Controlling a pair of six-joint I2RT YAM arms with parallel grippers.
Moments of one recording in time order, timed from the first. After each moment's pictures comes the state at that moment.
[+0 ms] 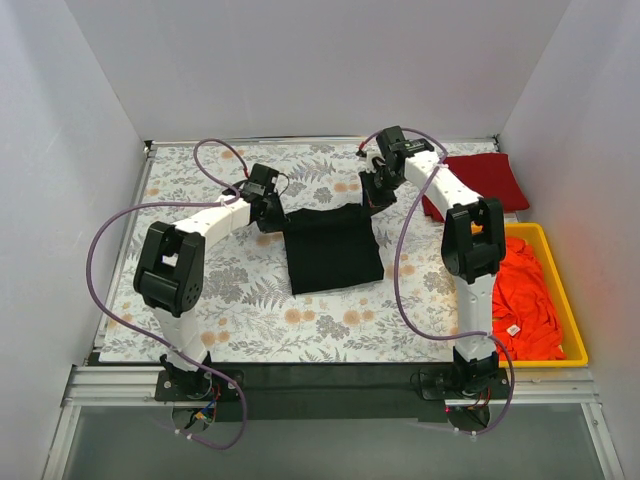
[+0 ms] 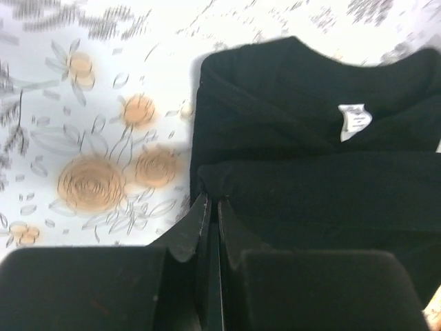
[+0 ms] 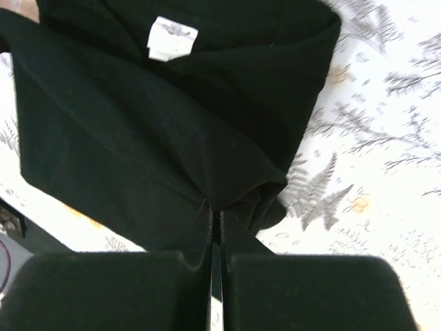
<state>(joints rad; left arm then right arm) -0.38 1.85 1.29 -0.43 -0.01 -0.63 0.36 2.15 1.92 -1.00 -0.43 0.05</state>
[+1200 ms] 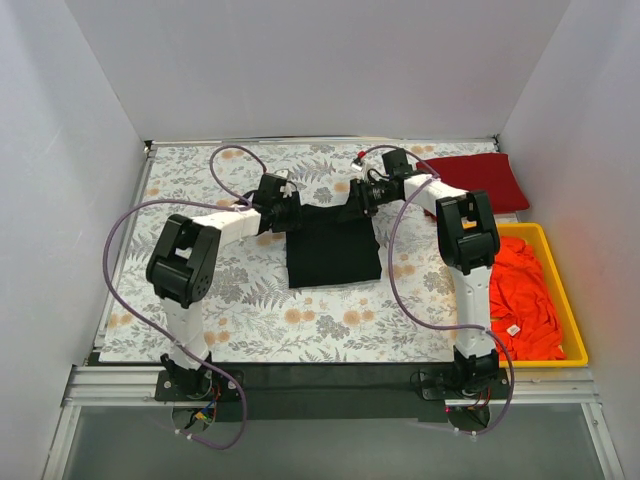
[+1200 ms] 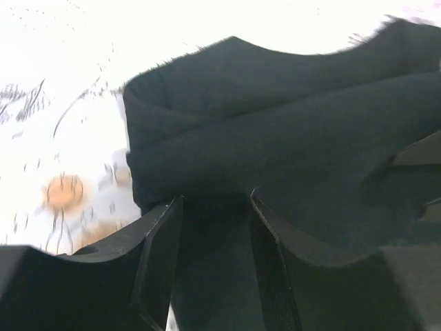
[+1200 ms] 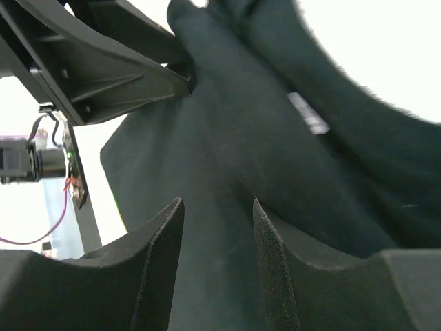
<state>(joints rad) -0.42 1.91 1.20 -0.09 0.07 -0.46 0.31 2.23 1.64 -0.39 -1.01 0.07</state>
